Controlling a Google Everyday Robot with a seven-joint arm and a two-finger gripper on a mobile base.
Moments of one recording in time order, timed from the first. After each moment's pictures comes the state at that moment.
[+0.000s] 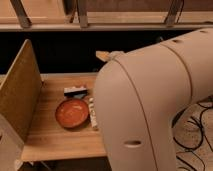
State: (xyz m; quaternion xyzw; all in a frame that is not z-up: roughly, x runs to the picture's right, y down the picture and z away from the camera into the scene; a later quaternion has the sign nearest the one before) arm -0.003 -0.198 0.791 0.06 -0.32 0.66 0.68
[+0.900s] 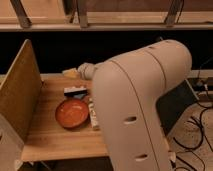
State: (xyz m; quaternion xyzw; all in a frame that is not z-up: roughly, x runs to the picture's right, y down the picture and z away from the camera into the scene) arm -0.176 -0.110 0.828 -0.12 -0.38 0.53 0.75
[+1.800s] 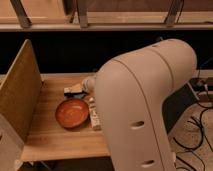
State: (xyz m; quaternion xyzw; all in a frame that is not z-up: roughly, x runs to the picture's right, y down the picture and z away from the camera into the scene) arm -0.137 -0.011 0.845 -0.18 -0.22 0.54 0.79
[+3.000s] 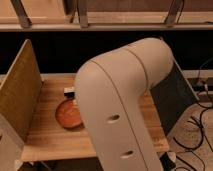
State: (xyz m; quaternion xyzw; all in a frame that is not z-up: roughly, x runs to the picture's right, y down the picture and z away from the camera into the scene) arm -0.117 0.065 0.891 -0.20 -0.10 0.56 0.79
